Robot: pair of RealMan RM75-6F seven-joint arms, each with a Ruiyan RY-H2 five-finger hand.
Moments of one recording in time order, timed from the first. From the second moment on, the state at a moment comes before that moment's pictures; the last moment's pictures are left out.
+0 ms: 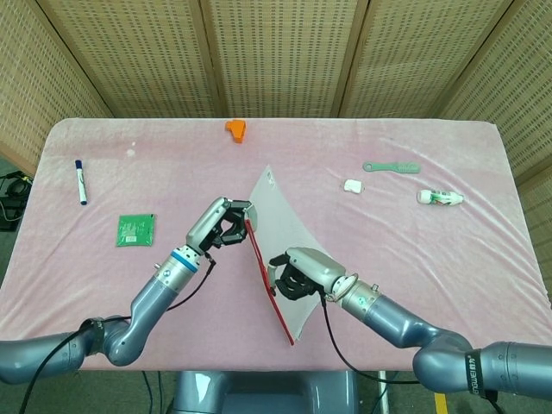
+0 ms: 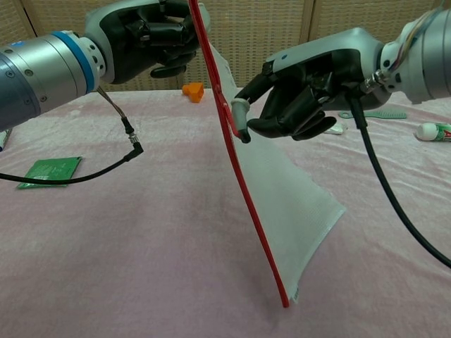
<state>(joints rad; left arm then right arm) -0.79 -1.54 -0.37 -1.63 1.24 0.96 -0.67 0.96 -1.11 0.25 -2.02 -0.88 0.59 0.25</state>
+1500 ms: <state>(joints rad) -0.67 -1.35 -0.43 -1.57 1.24 1.01 -0.87 0.88 -1.09 0.12 -1.83 -0.89 0.62 0.15</state>
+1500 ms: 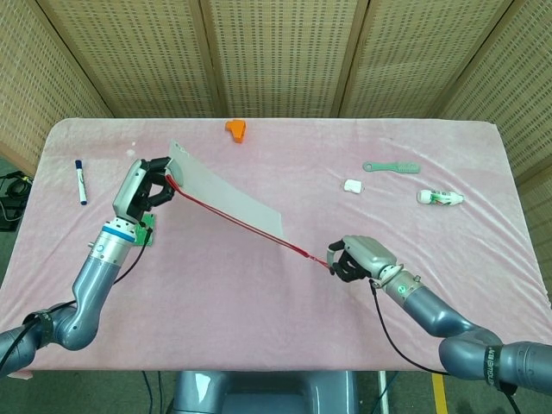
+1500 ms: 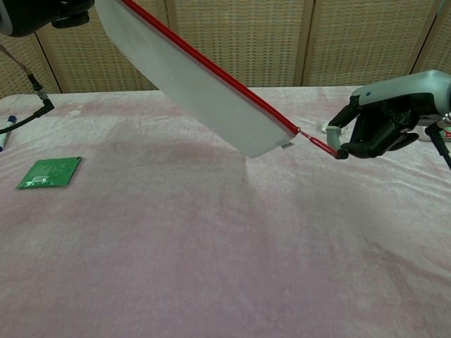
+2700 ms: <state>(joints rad) -0.46 -1.11 -0.22 -1.61 1.40 1.24 -0.35 0.61 -1.03 0.03 -1.75 -1.34 1.06 0.05</state>
